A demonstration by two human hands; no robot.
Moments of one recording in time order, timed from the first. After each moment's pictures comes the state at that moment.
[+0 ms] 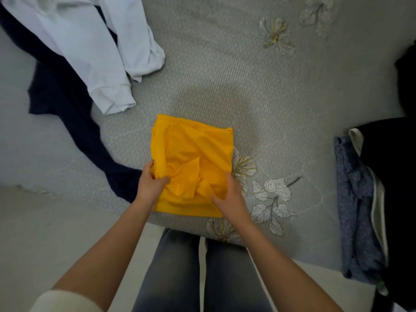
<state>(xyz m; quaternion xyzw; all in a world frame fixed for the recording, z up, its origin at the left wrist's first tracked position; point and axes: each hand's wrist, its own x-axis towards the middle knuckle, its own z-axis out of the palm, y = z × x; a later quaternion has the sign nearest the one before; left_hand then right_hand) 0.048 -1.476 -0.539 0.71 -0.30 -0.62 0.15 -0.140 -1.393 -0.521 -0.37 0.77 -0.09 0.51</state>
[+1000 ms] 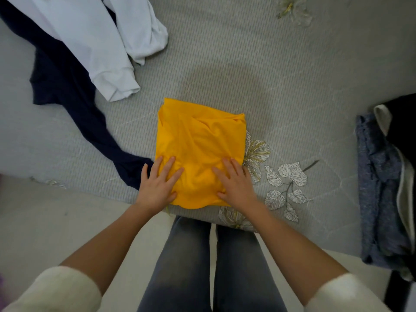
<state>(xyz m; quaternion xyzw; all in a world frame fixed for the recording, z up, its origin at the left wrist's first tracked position) 0.100 -1.447 -0.581 0.41 -0.90 -0.09 -0.12 -0.137 -1.387 -0.570 -0.71 0.65 0.09 0.24</state>
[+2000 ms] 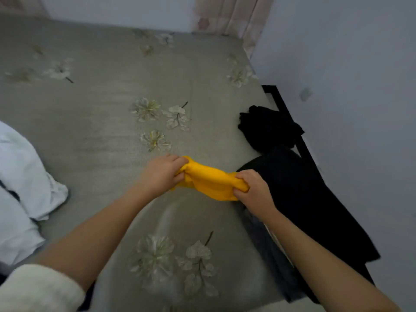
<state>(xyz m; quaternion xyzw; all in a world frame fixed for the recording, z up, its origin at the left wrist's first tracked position) -0.243 -1.593 -0.336 0.18 -0.97 -0.13 0.06 -0.407 -1.398 -0.326 -0.47 0.83 -0.27 0.14</state>
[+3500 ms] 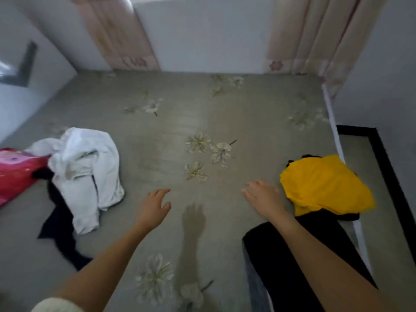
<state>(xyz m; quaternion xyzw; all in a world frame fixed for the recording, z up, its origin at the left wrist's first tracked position) -0.286 -1.559 -0.322 0.62 -0.75 -0.24 0.01 -0.573 -1.490 -0.328 -0.60 0.77 -0.08 0.22</state>
